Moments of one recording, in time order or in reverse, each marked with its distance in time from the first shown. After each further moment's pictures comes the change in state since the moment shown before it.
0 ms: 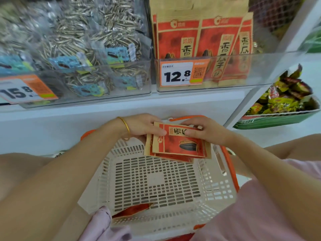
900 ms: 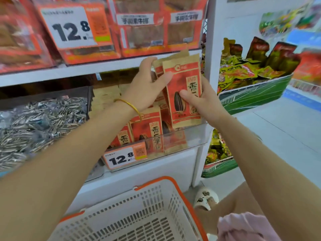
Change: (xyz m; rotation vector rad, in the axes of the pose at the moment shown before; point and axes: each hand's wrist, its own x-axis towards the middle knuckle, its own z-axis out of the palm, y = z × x) left_hand 0.024 0.276 -0.021 0.248 0.742 0.828; right_hand -0.030 -0.093 -0.209 0.249 0.796 -0.358
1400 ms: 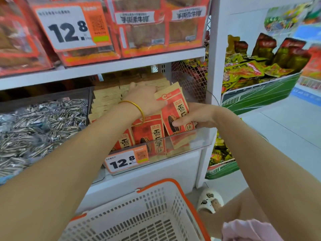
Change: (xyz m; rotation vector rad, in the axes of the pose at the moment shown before) left_hand 0.020 -0.025 0.006 0.865 -0.250 -0.159; right_hand 0.022 0.014 0.007 -0.139 -0.628 0.532
